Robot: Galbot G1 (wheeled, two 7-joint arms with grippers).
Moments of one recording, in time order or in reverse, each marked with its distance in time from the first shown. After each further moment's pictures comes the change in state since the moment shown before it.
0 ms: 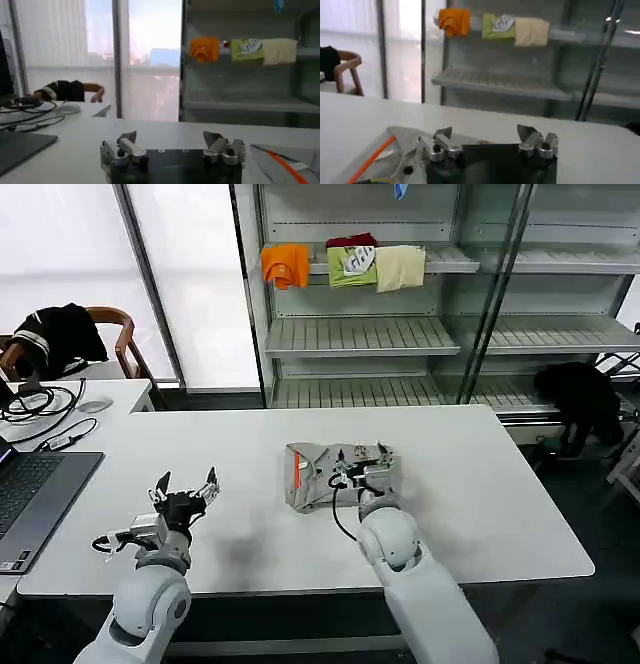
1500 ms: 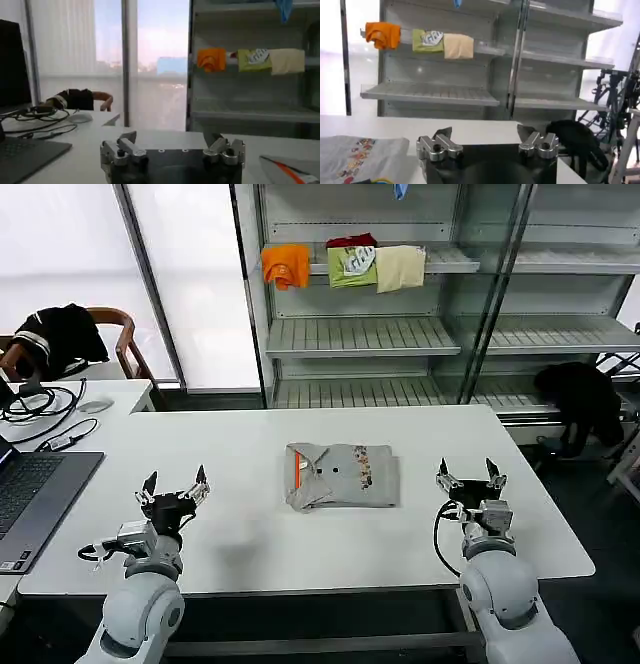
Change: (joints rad) left arm 0.046 -0.035 -0.054 -0.049 0.053 0.002 0.012; right arm -0.321 -0.203 0.323 0.287 0.058 0.086 -0.004
